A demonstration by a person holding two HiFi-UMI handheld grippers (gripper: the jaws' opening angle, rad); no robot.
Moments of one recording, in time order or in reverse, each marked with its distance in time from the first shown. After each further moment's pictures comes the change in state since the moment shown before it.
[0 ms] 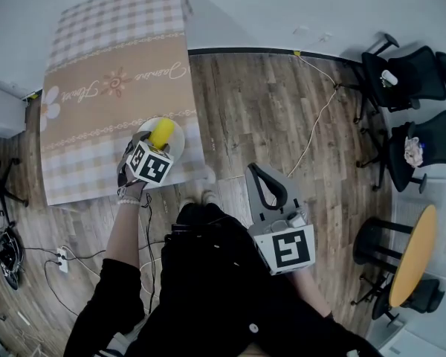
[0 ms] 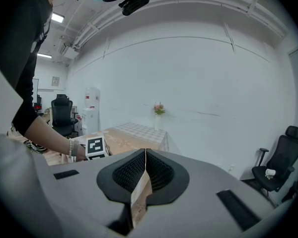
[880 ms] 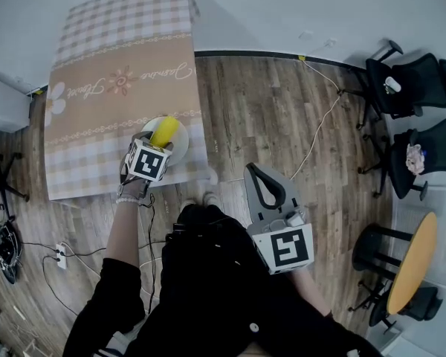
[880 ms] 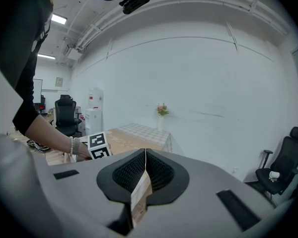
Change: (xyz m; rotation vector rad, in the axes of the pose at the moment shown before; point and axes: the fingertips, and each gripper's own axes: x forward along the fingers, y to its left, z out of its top) left arm -0.012 0.002 0.003 -0.185 -0.057 -0.067; right arm 0.004 0.008 0.003 -0.009 -0.012 0.036
